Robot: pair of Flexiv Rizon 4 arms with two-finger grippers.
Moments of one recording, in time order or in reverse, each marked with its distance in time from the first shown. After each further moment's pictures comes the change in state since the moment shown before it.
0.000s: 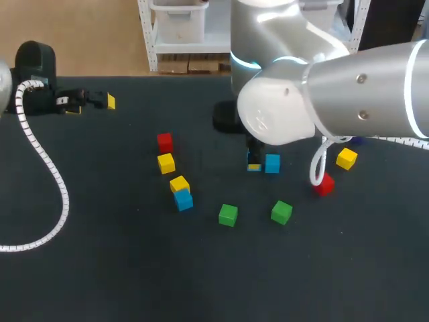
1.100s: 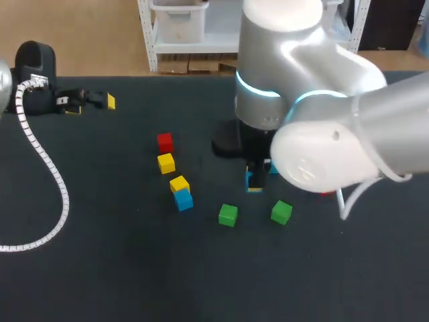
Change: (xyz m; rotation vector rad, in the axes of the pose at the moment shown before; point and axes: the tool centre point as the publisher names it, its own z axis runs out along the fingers) left arm 0.000 0.000 0.000 0.000 0.000 0.000; right arm -0.006 0.076 -0.027 0.075 -0.043 -0.093
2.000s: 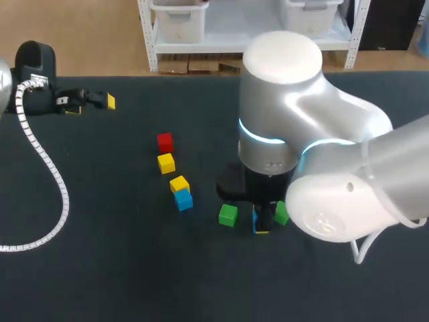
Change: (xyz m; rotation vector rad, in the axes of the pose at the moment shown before) left arm 0.000 0.000 0.000 0.000 0.000 0.000; right arm 0.014 0.073 0.038 -0.053 0.034 0.027
